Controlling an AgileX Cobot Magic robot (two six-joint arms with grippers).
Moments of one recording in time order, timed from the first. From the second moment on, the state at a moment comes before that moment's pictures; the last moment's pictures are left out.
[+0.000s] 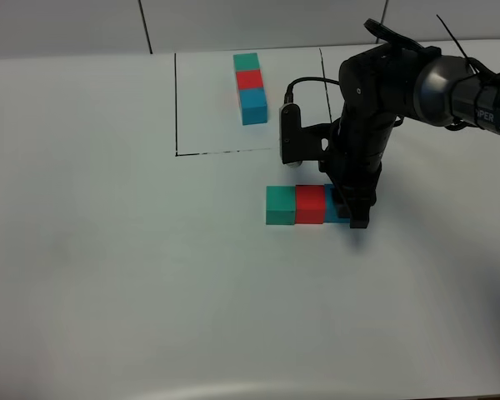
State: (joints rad) left arm -0.02 0.00 -0.51 -0.07 1.07 0.02; right arm 0.50 2.16 -1.54 -0.01 0.94 -1.06
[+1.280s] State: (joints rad) left arm -0.02 0.00 -0.51 -0.07 1.07 0.02; right arm 0.50 2.16 -1.54 -0.05 0.93 -1.05
